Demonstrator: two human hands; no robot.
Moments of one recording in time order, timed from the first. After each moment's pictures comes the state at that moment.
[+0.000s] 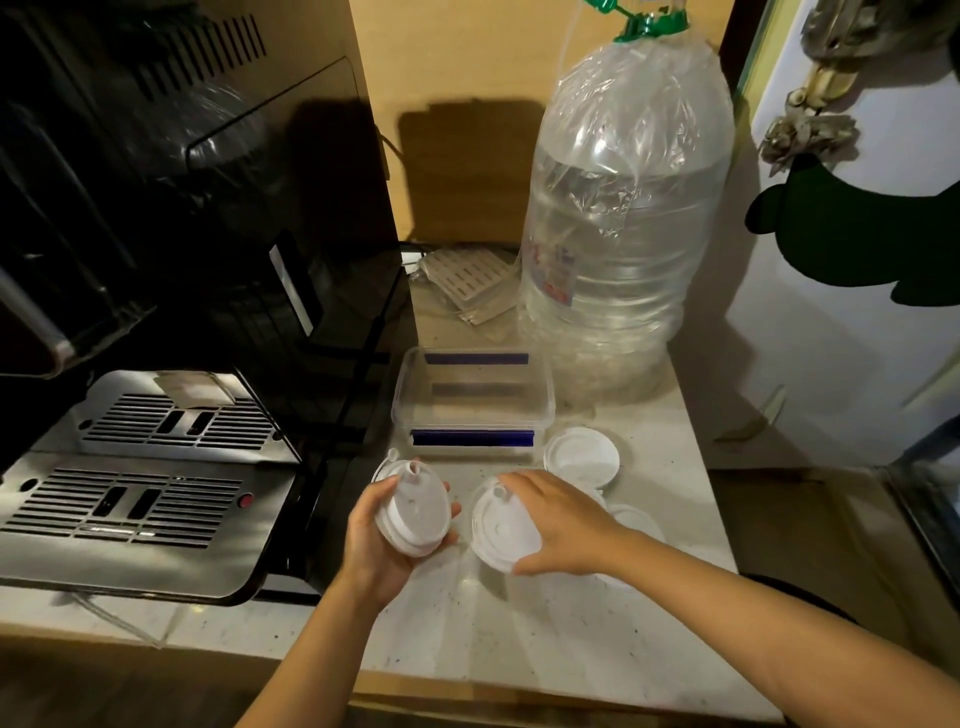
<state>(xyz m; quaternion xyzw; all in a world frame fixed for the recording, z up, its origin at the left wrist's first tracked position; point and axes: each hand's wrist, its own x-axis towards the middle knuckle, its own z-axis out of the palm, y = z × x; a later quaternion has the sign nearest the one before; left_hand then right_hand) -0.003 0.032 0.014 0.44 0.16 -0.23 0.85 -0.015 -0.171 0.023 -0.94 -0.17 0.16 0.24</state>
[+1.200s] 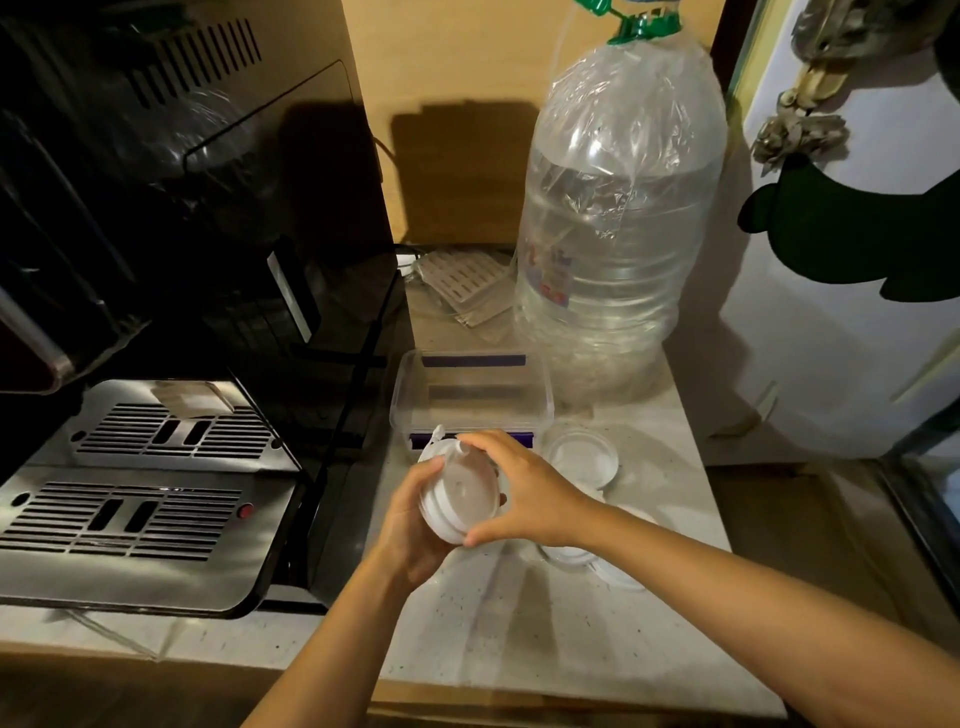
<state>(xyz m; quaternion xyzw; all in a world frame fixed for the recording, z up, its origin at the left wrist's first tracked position) 0.004 0.003 0.040 0.47 0.00 -0.29 0.83 -0.002 -0.143 0.055 -0.88 -0.16 0.11 0.43</state>
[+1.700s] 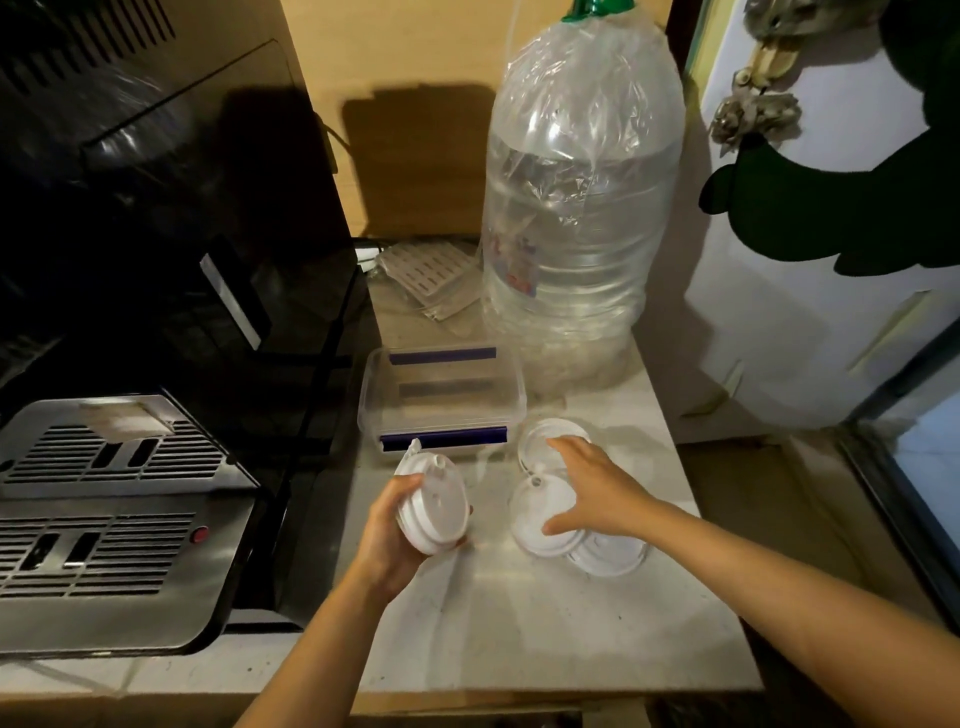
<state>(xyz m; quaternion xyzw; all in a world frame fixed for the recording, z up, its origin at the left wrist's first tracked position) 0.012 0.003 0.014 0.48 0.10 -0.31 0.81 -0.008 -0.221 0.019 -0.95 0.01 0.18 0.26</state>
